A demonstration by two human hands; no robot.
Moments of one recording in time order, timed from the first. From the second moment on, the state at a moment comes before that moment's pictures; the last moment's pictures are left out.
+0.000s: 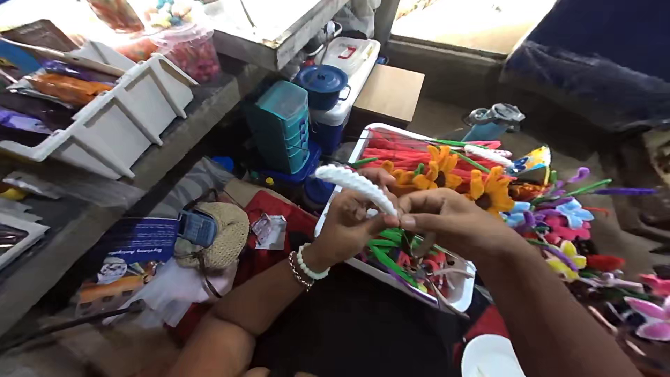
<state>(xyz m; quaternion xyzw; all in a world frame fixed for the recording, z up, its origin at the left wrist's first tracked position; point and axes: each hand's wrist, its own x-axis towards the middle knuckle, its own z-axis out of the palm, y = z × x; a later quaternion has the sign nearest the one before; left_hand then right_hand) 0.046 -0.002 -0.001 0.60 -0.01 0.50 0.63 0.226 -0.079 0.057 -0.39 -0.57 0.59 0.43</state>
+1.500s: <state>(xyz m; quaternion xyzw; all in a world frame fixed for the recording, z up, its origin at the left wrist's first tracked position) 0.033 0.007 0.055 0.72 0.14 0.49 0.47 0.212 -0.094 0.069 -0.53 -0.66 0.08 0.52</state>
